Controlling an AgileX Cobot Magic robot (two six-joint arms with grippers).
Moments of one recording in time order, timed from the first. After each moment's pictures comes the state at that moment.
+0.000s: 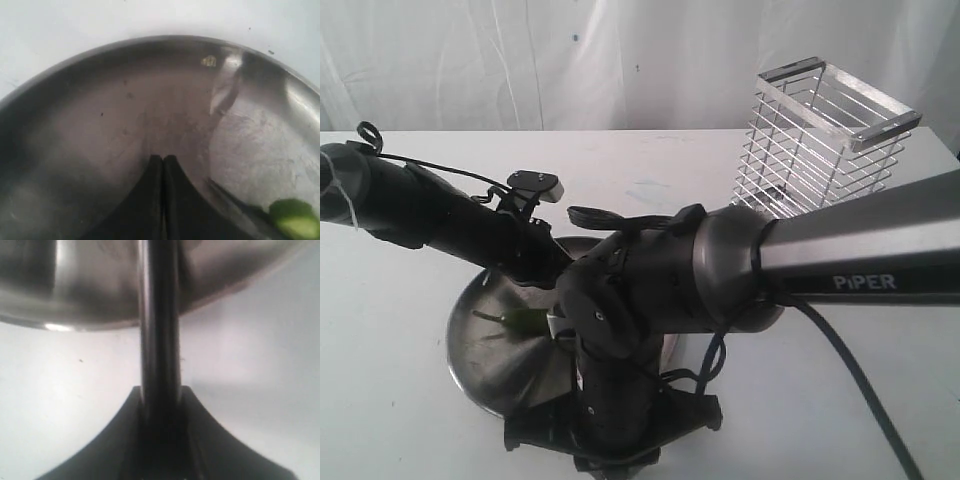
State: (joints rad) left arm -0.25 2.05 -1.17 -1.24 0.49 1.29; right arm 0.98 1.91 -1.18 0.09 0.85 0.77
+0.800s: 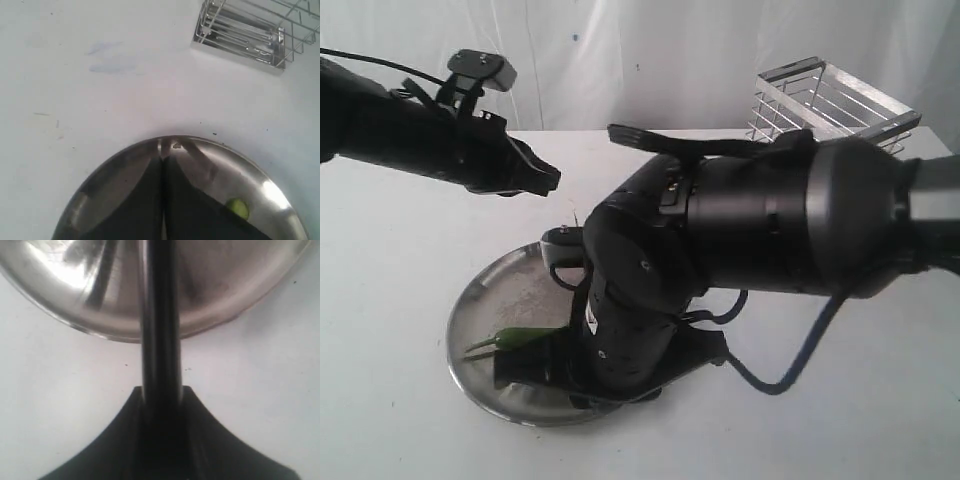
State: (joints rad) left arm -0.19 1.70 -1.15 -1.16 0.55 1.28; right arm 0.99 1.73 -1.18 -0.02 0.81 0.77
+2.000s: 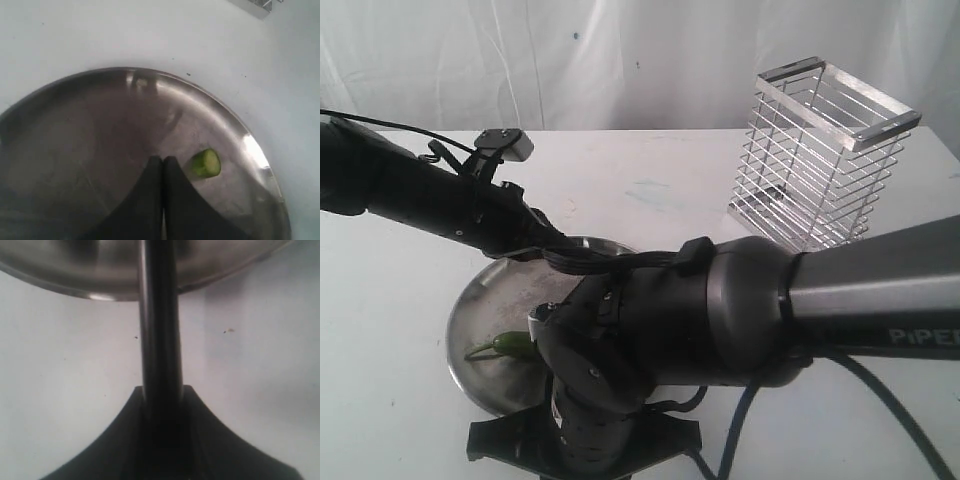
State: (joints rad) left arm -0.18 1.84 -1.10 -1.24 0.67 1.29; right arm 1.08 1.84 -1.12 0.02 0.70 0.96
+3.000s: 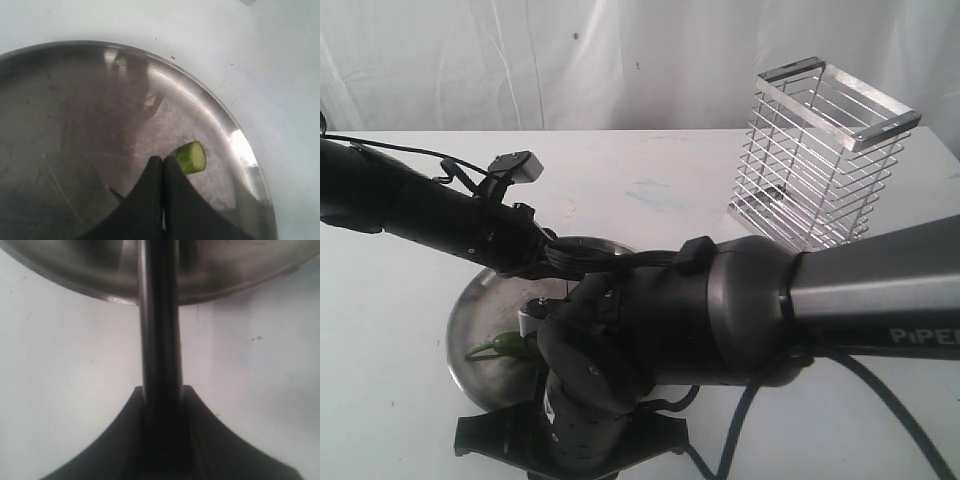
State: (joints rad) left arm -0.18 1.92 -1.10 -1.32 0.74 1.33; right arm 1.08 1.84 -1.12 0.05 0.65 0.92
